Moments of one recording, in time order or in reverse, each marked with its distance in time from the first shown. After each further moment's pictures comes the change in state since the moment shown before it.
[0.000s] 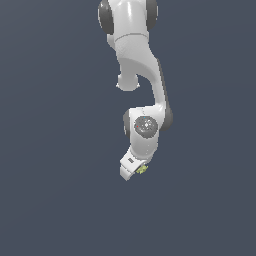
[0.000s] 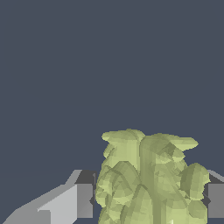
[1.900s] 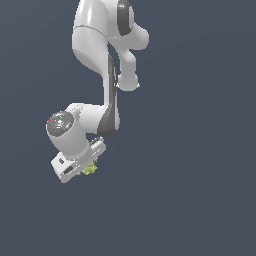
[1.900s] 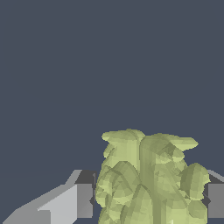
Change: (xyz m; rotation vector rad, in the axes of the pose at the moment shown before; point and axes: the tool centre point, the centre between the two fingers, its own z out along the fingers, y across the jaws) arm -0.148 0.170 -0.035 -0.002 0.000 0.002
